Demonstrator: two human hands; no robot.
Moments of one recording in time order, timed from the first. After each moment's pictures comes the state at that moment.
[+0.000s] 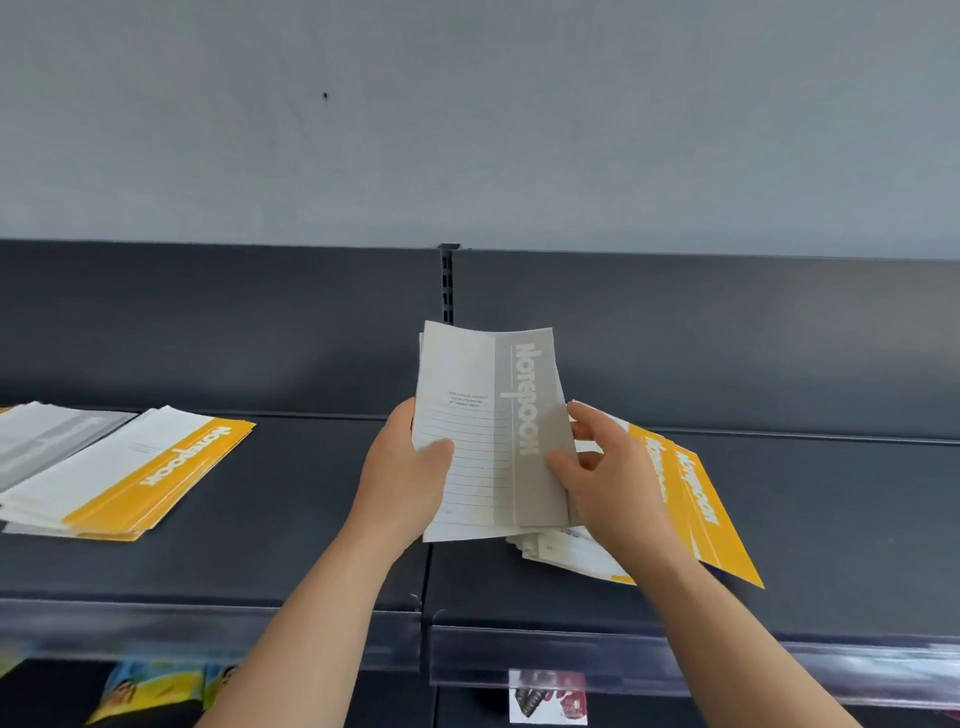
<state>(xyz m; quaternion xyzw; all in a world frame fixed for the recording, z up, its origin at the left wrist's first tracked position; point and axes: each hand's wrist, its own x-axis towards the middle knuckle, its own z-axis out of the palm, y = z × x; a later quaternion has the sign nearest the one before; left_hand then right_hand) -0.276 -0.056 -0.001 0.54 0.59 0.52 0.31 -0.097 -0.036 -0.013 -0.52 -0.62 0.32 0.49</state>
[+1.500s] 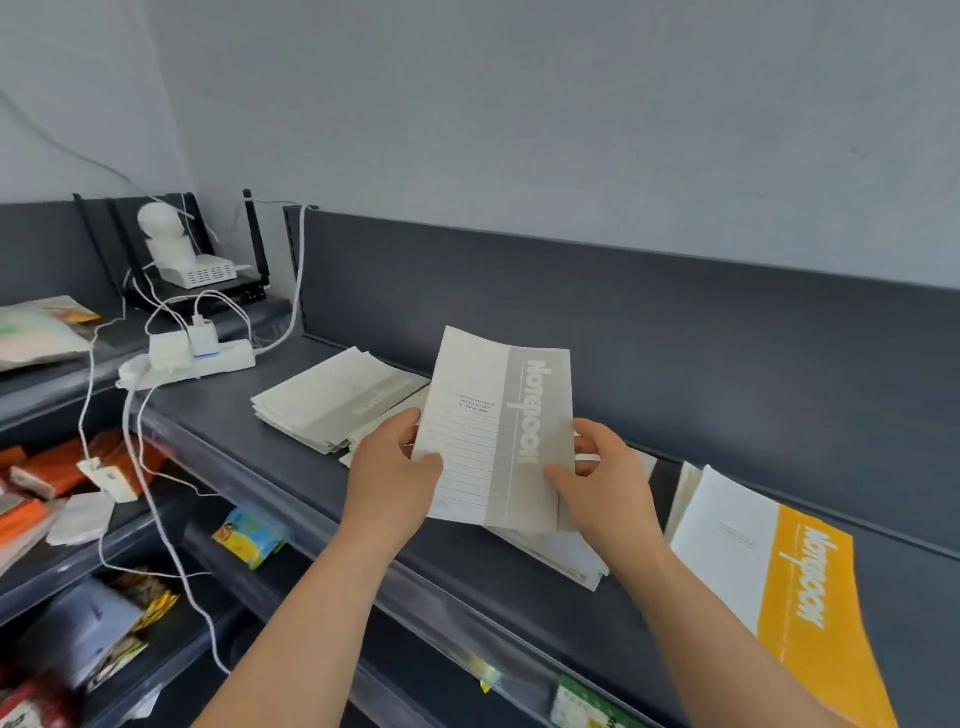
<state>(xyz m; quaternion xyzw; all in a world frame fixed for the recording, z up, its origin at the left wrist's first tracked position) -0.867 -0.130 -0.010 0.37 0.71 0.59 0.14 -0.725 -0.017 -0.028 -0.41 -0.72 0.43 0.37</state>
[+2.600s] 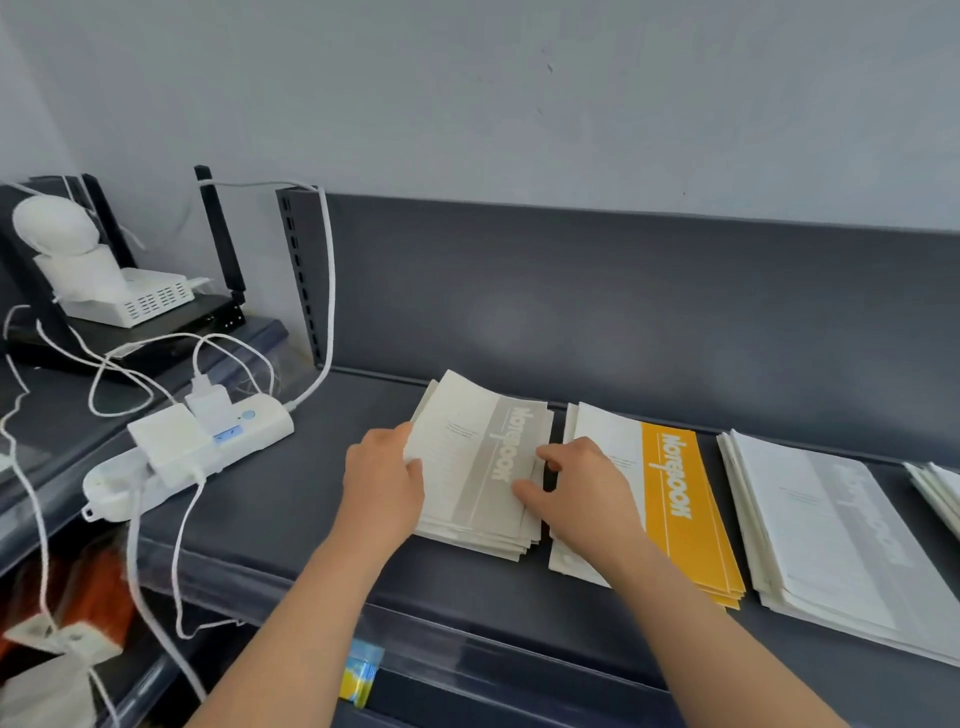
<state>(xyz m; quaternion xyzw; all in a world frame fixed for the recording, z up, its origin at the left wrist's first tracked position) -1.199 -0.084 -0.059 0.52 0.79 0.32 0.07 -1.015 -0.025 -0.058 -0.55 -0.79 0.17 0.20</state>
